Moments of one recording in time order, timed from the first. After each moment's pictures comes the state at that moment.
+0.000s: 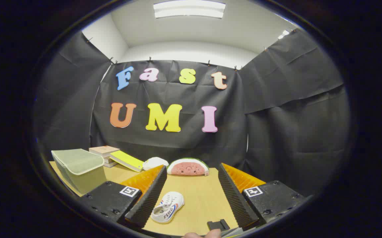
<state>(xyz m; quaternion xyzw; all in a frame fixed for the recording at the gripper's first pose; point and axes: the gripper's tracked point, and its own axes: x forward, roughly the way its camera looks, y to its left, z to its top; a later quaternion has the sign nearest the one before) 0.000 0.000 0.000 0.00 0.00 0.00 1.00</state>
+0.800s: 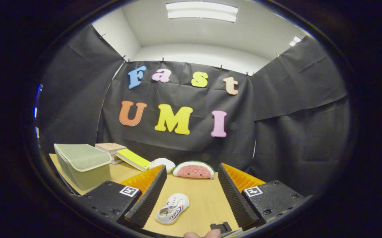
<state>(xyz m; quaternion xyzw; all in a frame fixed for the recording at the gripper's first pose) -0.002 0.037 0.006 -0.04 -0.02 0.04 1.00</state>
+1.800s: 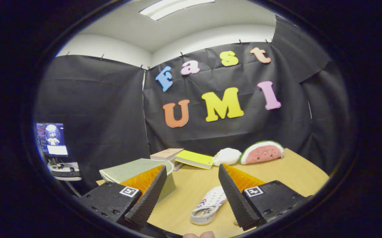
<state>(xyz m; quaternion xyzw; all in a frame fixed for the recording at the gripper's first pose) 0.025 0.219 -0.035 0.11 0.06 0.28 0.95</state>
